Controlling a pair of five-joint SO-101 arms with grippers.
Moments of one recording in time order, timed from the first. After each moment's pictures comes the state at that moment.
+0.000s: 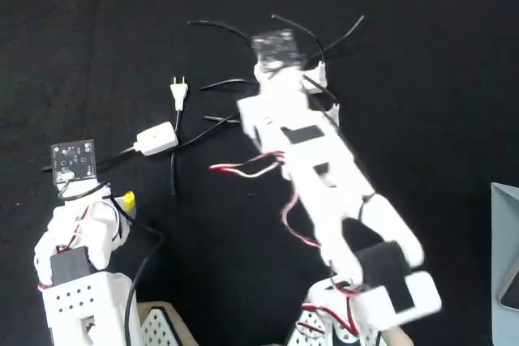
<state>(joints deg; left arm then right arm) -23.5 -85.2 86.4 58.2 -9.9 -20.7 -3.6 37.6 18.3 0.3</state>
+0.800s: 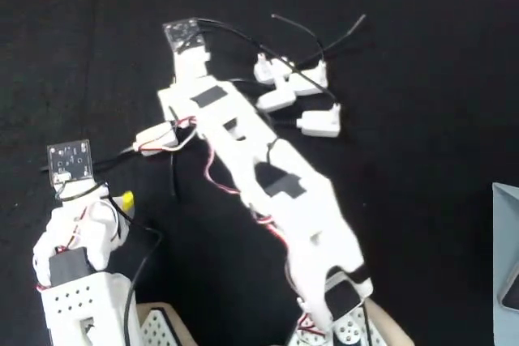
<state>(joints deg) -23.8 -85.2 86.4 58.2 -8.9 -34.4 46.5 -24.0 38.3 -13.1</state>
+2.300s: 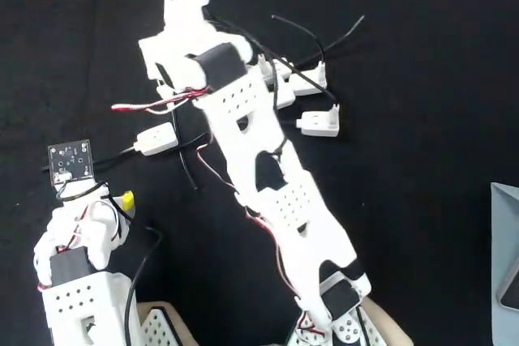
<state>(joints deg) -23.9 -85.3 86.4 58.2 -8.9 -35.2 51.9 -93.0 91.3 -13.1</state>
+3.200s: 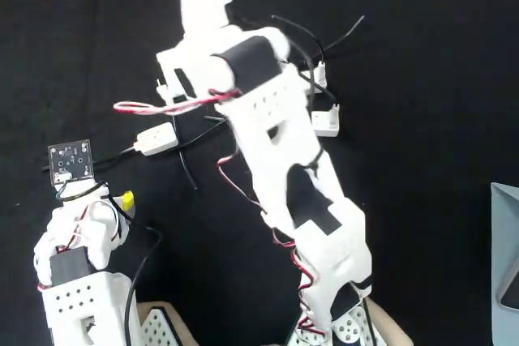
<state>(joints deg) -23.9 -85.3 86.4 58.2 -8.9 -35.2 24.8 -60.1 96.5 -10.4</state>
